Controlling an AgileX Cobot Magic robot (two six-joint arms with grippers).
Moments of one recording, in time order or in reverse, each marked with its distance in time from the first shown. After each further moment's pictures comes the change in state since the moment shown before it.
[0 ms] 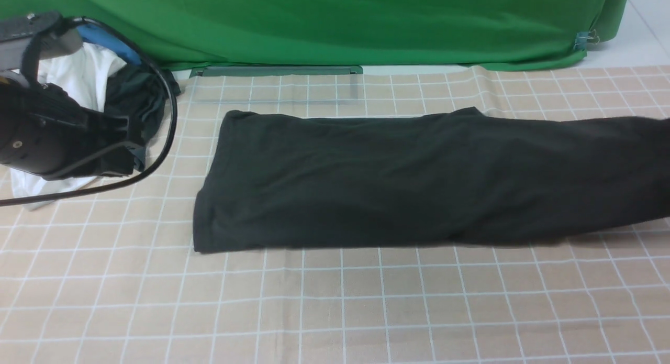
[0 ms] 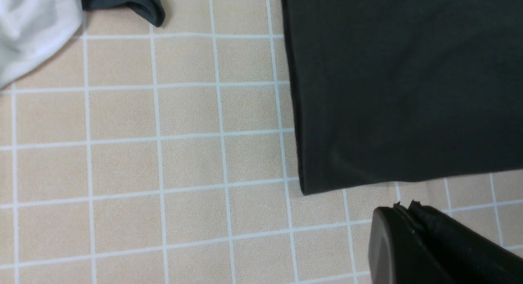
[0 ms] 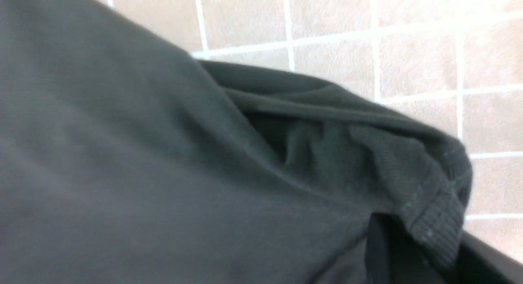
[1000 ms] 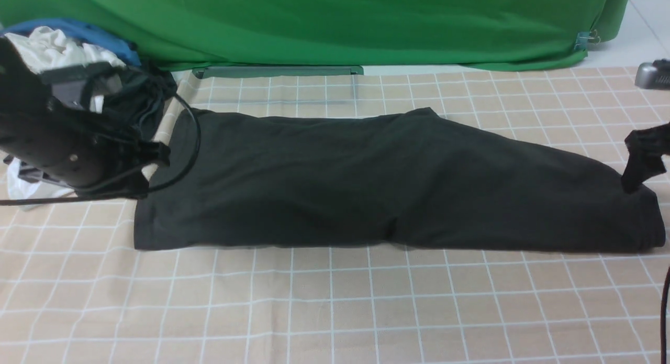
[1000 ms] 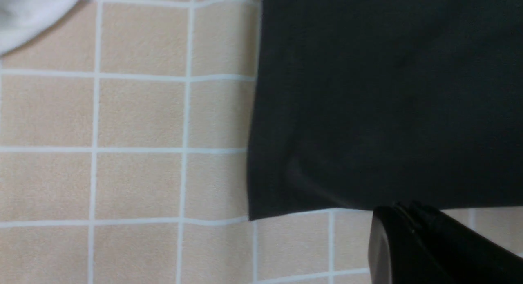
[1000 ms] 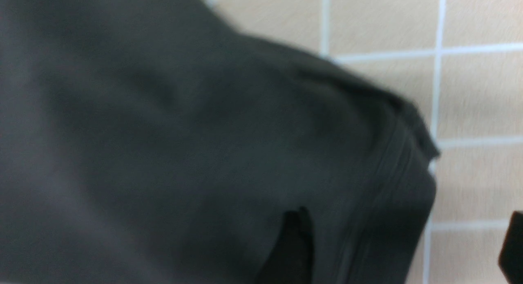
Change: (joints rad) right arm 0.086 0.032 0.223 0.051 -0.157 0.030; left arm 0.000 0.207 -0.016 0.050 -0.080 -0.039
